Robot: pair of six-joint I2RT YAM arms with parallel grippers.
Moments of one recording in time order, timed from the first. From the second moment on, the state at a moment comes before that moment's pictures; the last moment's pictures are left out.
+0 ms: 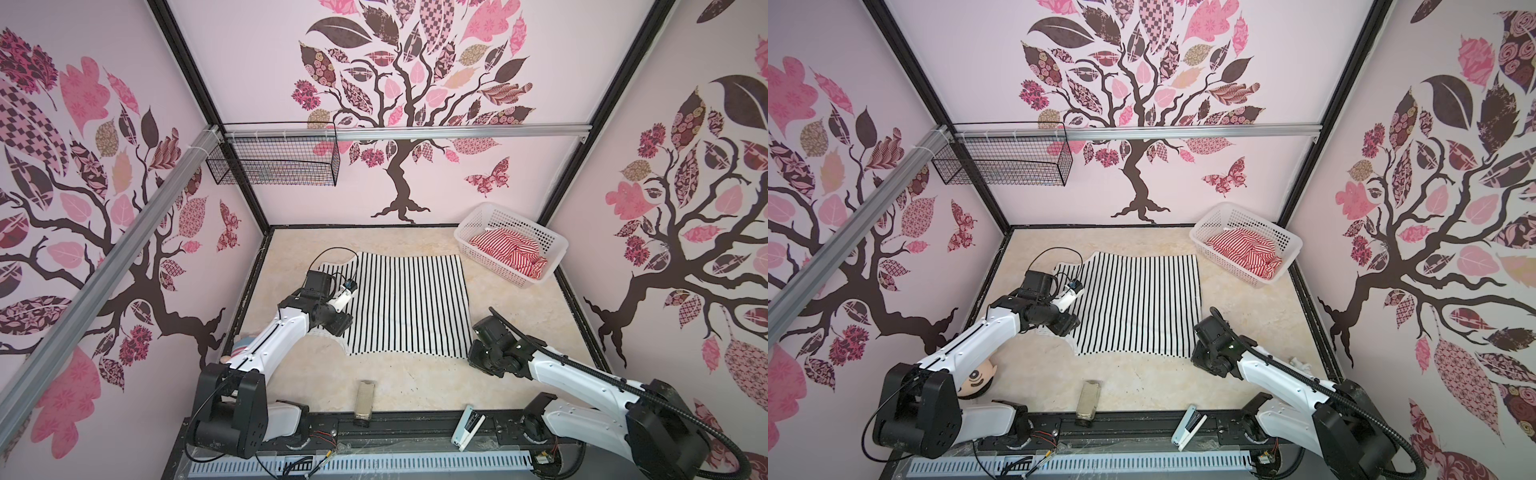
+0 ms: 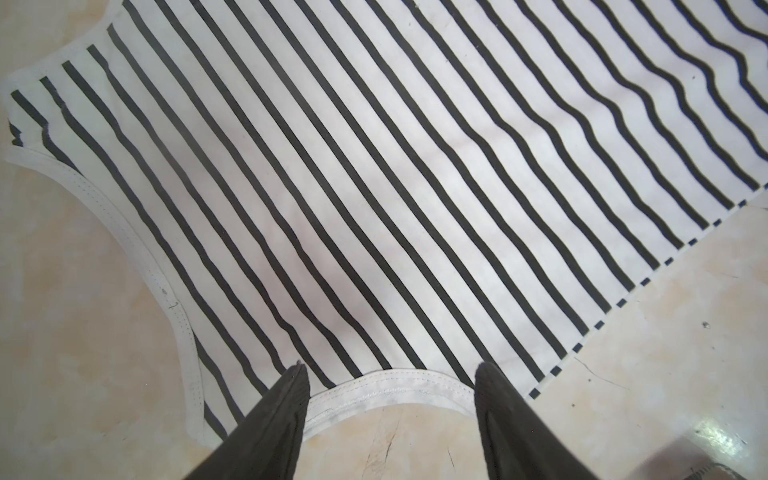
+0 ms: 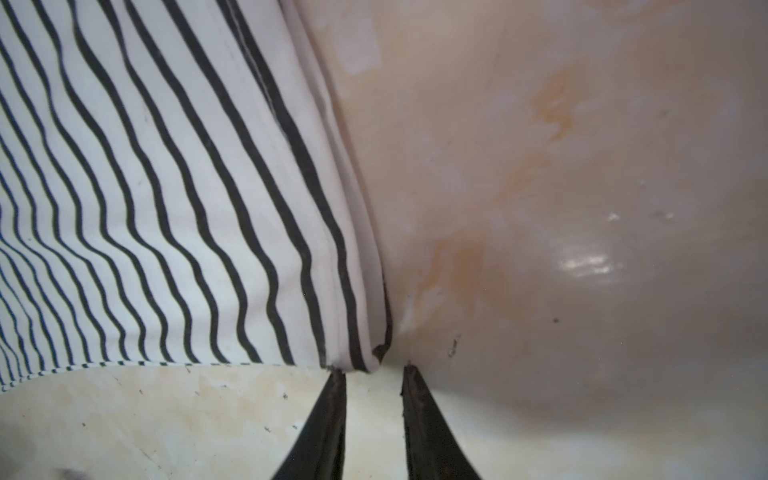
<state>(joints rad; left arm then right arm) -0.22 1.32 0.83 -0.62 0.18 0.46 0.59 1.09 0.44 -0.52 0.00 1.03</state>
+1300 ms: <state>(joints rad) -0.48 1.29 0.70 -0.68 0.12 0.60 0.54 1.12 0.44 -0.49 0.01 1.01</state>
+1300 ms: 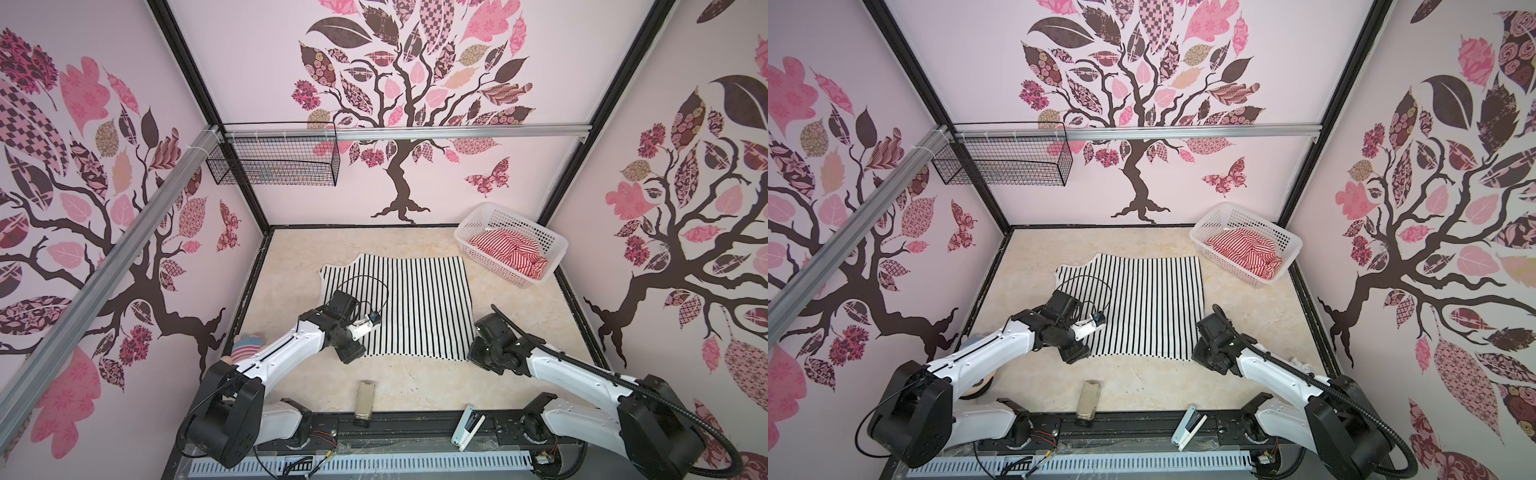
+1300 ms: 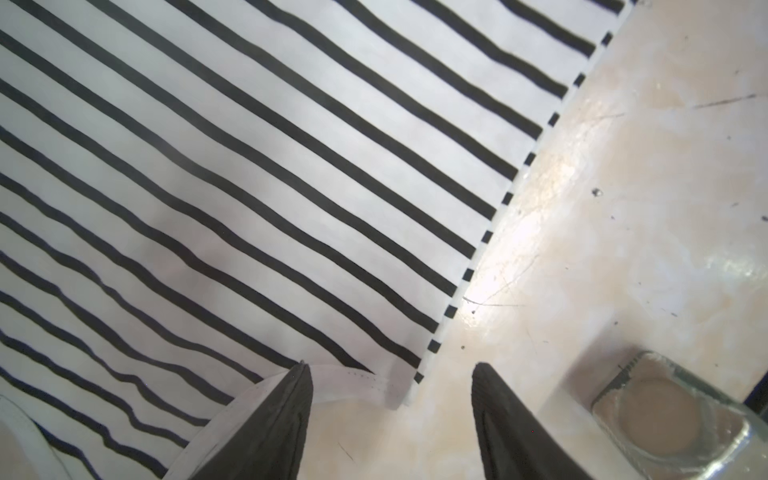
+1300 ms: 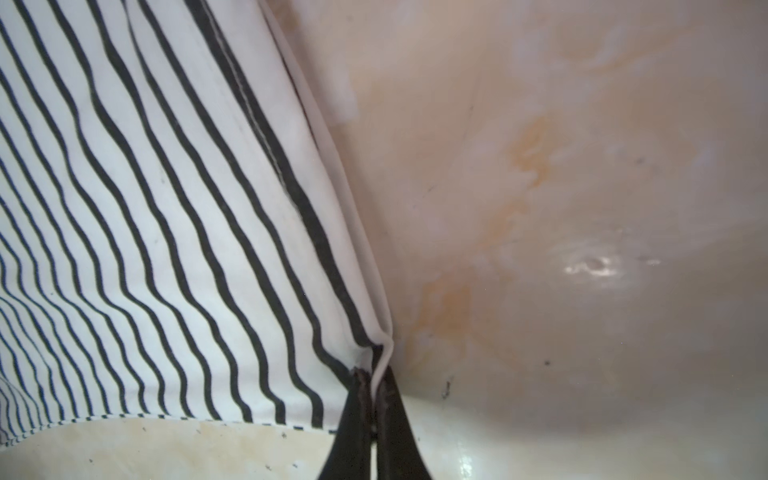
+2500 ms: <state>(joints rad) -0.53 1.35 0.64 -0.66 0.08 0.68 0.51 1.16 0.50 -0.50 0.00 0.94</state>
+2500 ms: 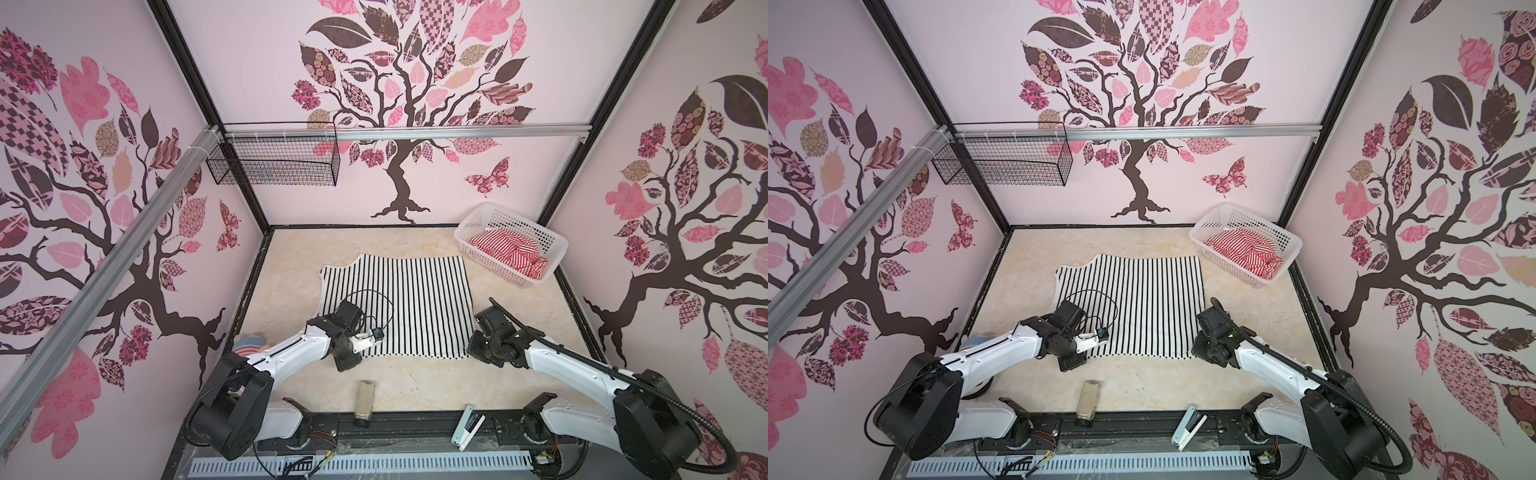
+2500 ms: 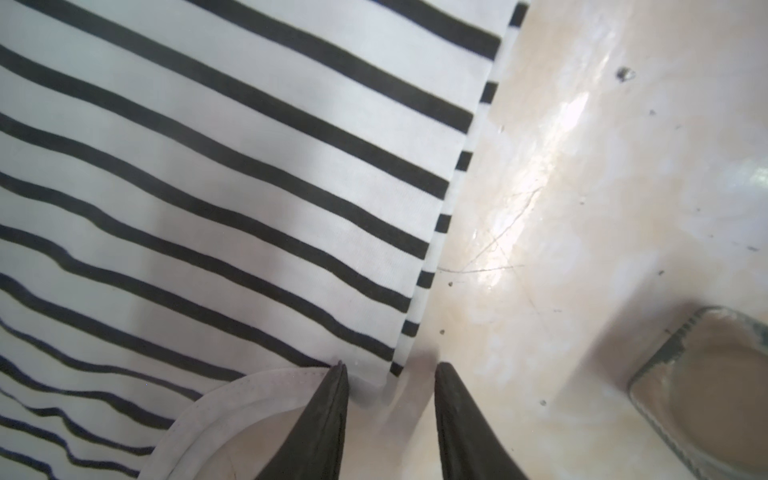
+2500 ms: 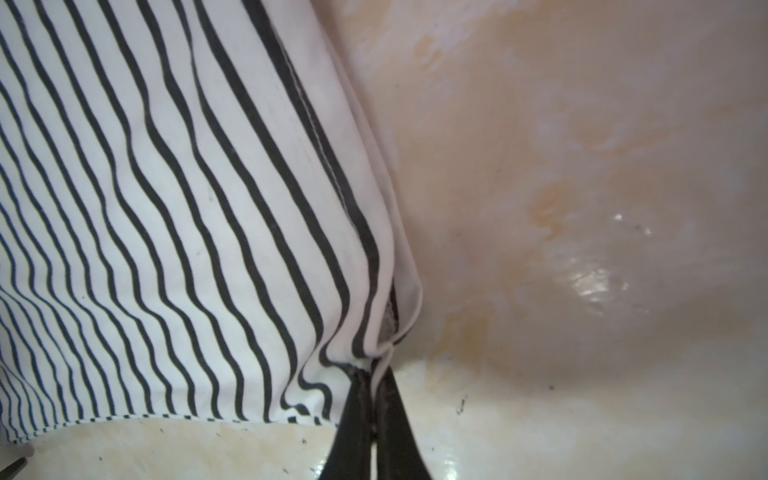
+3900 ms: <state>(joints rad) -0.58 1.37 0.83 -1.01 0.24 0.80 0.50 0.93 0.63 -0.73 -0.01 0.88</state>
